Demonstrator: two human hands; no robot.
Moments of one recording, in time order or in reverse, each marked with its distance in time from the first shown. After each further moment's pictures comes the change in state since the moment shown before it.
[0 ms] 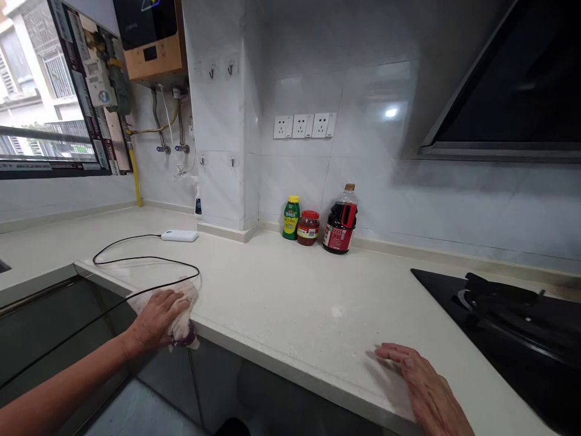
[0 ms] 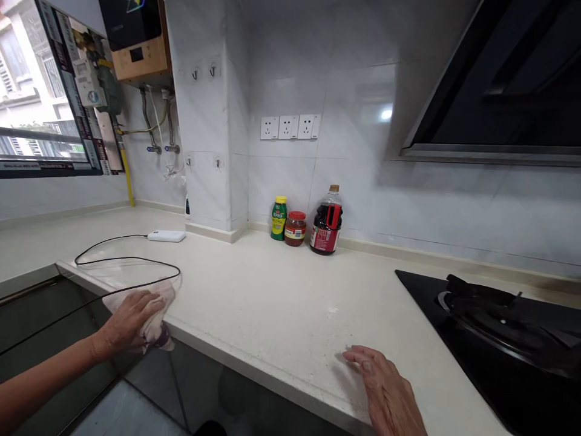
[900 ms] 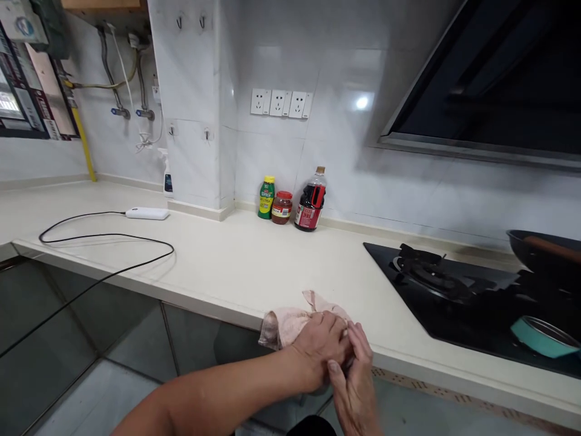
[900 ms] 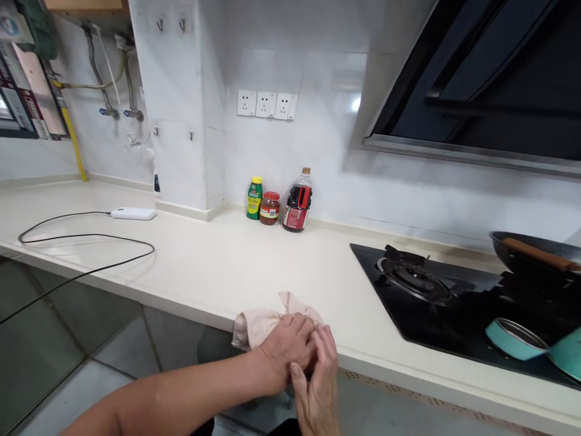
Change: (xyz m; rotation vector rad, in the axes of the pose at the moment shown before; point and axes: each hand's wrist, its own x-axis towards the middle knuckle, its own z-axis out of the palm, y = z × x) left_hand 0.174 0.404 -0.047 -0.282 0.145 0.428; right_hand -0.087 -0.031 0.060 0.010 0.471 -0.352
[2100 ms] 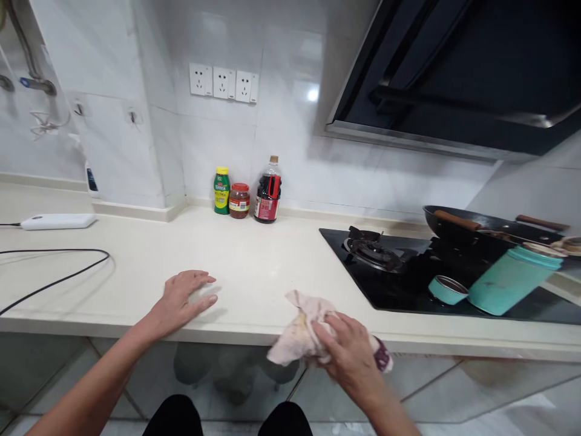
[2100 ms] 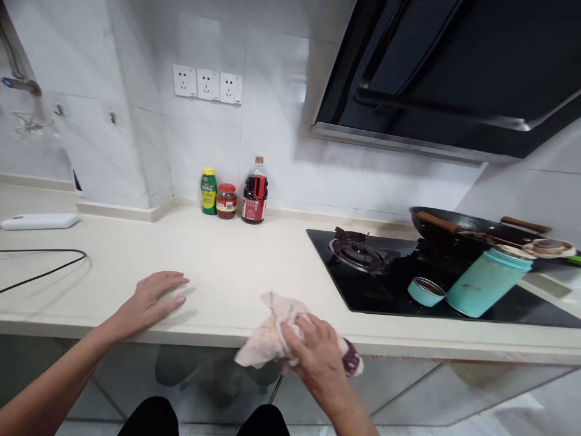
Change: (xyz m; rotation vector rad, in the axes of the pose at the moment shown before) left_hand -0.099 -0.189 -0.047 -0.495 -0.061 -0.538; right_hand 0.037 0.073 -0.070 -0.552 -0.272 -0.465
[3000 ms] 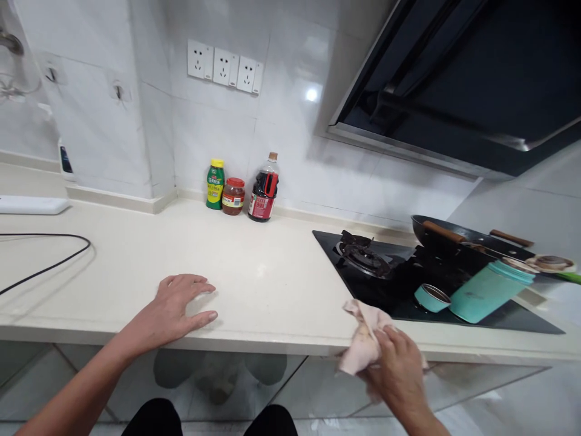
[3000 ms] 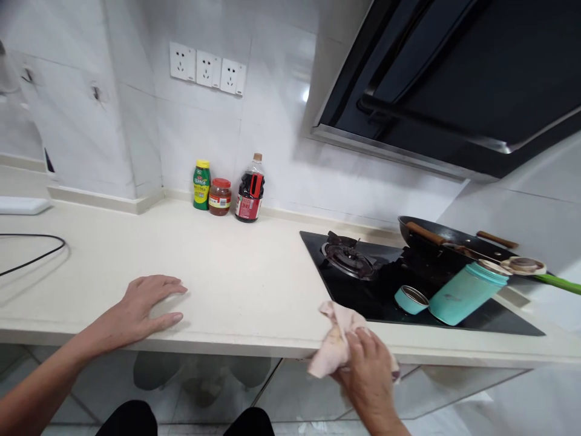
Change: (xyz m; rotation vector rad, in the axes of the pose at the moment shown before) left_hand 0.002 0.011 0.005 0.047 -0.085 0.076; right_hand -0.077 0.096 -0.027 -0.310 -0.124 0.245
